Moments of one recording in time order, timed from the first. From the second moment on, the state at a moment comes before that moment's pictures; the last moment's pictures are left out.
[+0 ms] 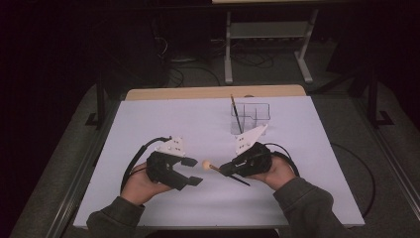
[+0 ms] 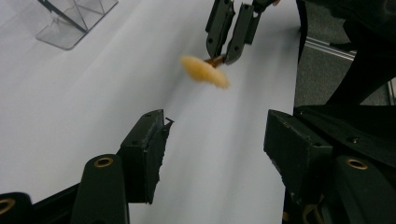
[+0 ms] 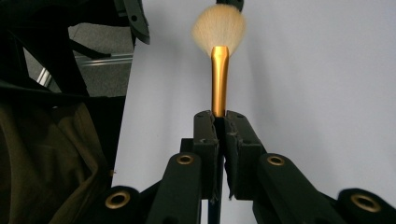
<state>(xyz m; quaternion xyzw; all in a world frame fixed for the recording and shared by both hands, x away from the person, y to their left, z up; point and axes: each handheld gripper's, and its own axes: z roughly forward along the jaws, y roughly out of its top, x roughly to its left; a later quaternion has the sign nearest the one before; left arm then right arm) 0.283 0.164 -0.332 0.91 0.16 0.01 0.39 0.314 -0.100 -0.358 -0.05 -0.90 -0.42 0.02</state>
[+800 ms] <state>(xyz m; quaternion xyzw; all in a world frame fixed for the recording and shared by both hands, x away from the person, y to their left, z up) 0.290 0.137 -0.329 0.92 0.14 -0.01 0.38 0.304 -0.088 -0.359 -0.03 -0.90 -0.43 0.02</state>
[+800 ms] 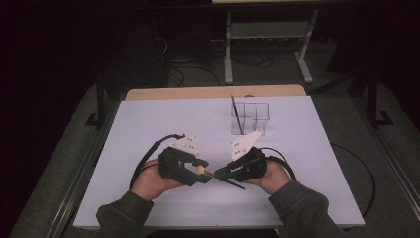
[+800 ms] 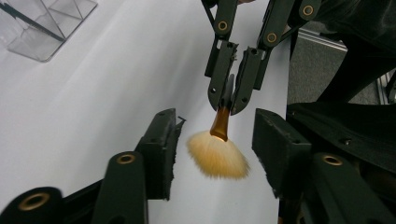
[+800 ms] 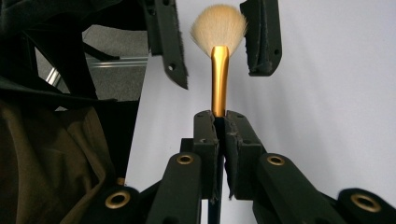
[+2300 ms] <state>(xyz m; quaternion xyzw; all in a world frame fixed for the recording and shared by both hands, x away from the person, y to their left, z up) 0.291 0.135 -0.323 0.92 0.12 -0.03 0.37 0.298 -0.078 -0.362 -0.01 -0.91 -0.42 0.00</state>
